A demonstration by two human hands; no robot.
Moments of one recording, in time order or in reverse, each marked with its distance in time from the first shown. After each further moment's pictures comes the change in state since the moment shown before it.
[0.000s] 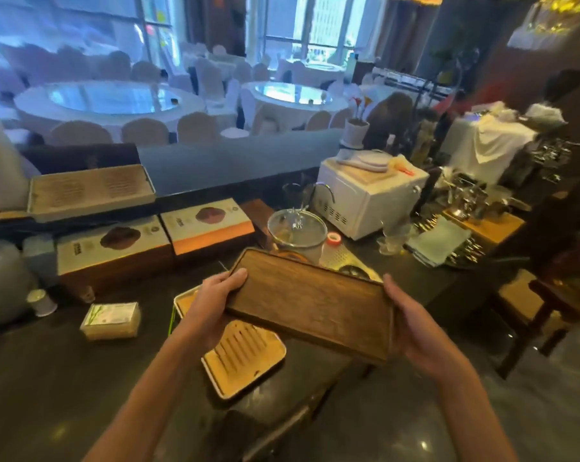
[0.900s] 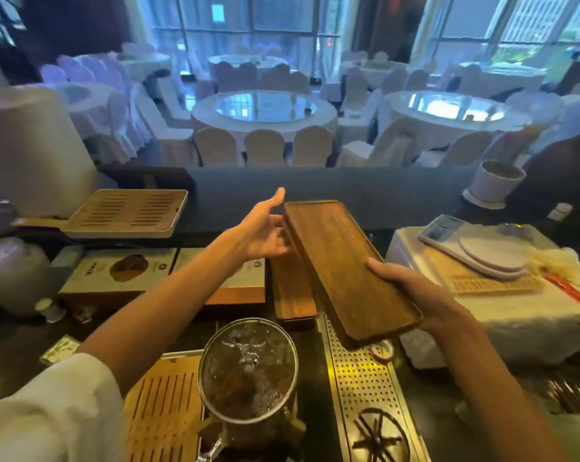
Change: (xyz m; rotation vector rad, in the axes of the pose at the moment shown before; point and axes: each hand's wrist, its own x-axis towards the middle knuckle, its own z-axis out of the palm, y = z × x) left_hand 0.398 0.185 0.132 -0.114 0.237 -0.068; right_hand 0.432 -0.277 -0.067 -0.307 -0.707 0.181
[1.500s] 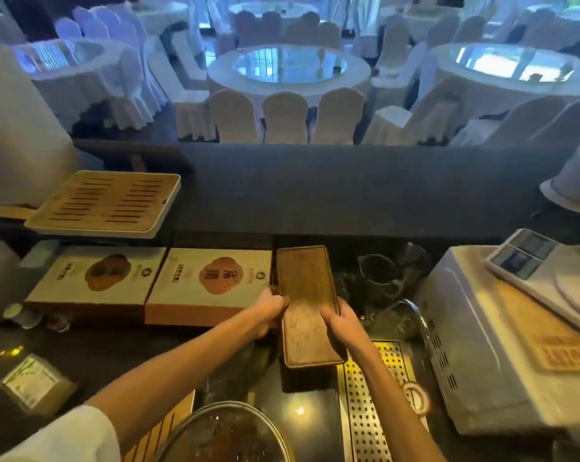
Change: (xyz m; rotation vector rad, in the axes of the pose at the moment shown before) left_hand 0.172 -0.133 -0.069 0.214 0.407 -0.242; right_hand 0.273 0.101 -0.017 -0.343 0.301 0.045
